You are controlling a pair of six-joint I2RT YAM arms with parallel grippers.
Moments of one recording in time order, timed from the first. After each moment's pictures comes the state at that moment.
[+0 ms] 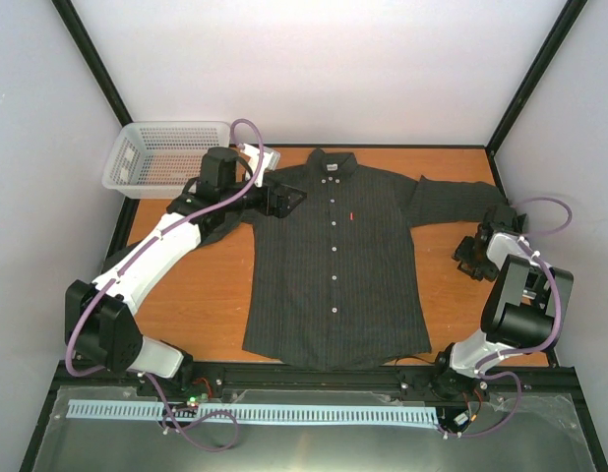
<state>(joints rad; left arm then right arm) -0.43 1.43 1.22 -0.28 0.52 -0.17 -0.35 1.57 0.86 -0.49 0.06 0.27</state>
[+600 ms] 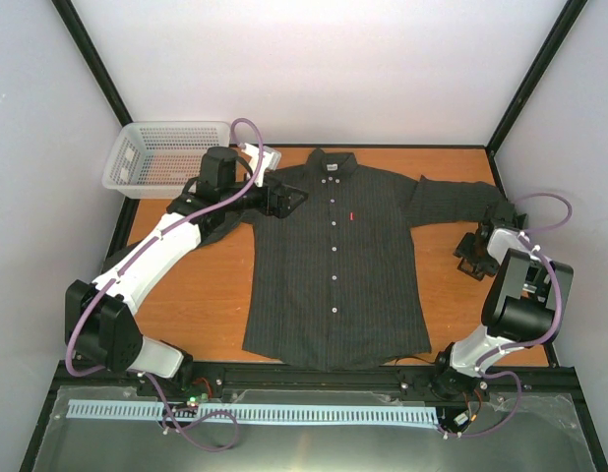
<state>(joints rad) -0.43 1.43 1.22 -0.26 0.56 -0.17 -0.35 1.61 0.90 -0.48 0.06 0.26</state>
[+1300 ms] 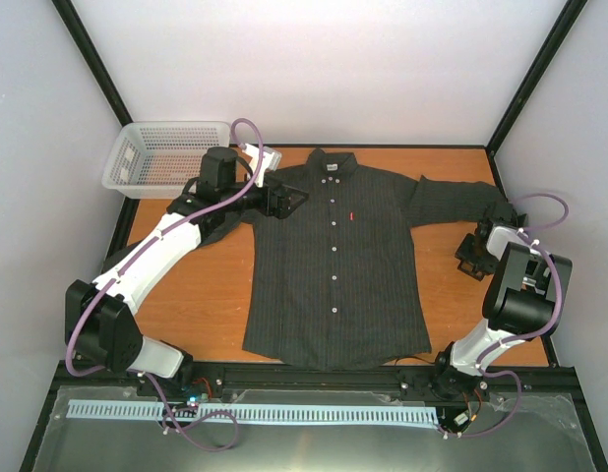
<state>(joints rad) -0.43 1.43 1.22 -0.25 0.57 -0.17 -0.35 1.67 0.92 -0.48 0.06 0.24</state>
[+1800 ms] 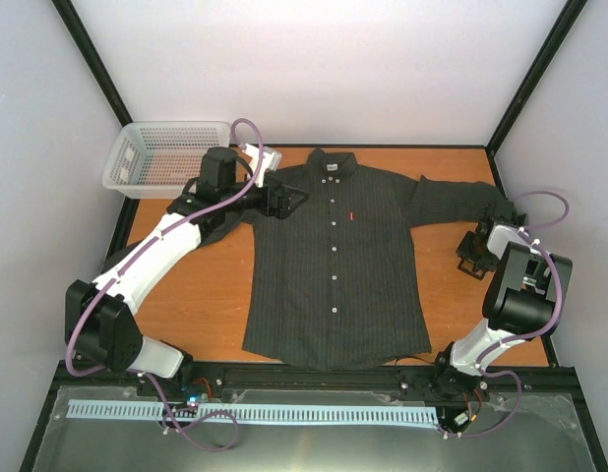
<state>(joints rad) -0.43 1.43 1.22 -0.25 0.57 -0.17 -0.35 1.67 0.94 -0.48 0.05 0.24</state>
